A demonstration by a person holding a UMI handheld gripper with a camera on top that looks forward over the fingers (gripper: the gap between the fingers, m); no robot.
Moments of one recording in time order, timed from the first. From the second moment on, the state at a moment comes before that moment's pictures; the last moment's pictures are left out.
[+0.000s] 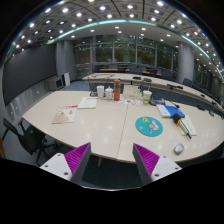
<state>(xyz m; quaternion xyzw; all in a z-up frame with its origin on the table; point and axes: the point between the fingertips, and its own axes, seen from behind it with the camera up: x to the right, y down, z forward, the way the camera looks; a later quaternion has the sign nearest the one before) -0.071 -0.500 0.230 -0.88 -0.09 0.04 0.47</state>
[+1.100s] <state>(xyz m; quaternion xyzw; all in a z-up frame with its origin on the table) 0.328 -0.310 -0.010 -0.90 0.08 -0.03 0.42</state>
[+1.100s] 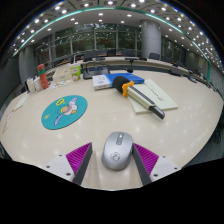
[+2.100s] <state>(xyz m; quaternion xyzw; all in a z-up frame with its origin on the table) 0.164 -0.113 0.080 -0.87 0.04 -0.01 0.49</state>
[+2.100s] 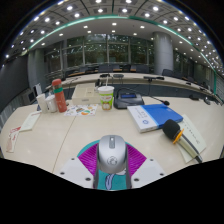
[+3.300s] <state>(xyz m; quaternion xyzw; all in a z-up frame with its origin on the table) 0.096 -0.427 0.213 -0.87 0.04 -0.05 0.48</state>
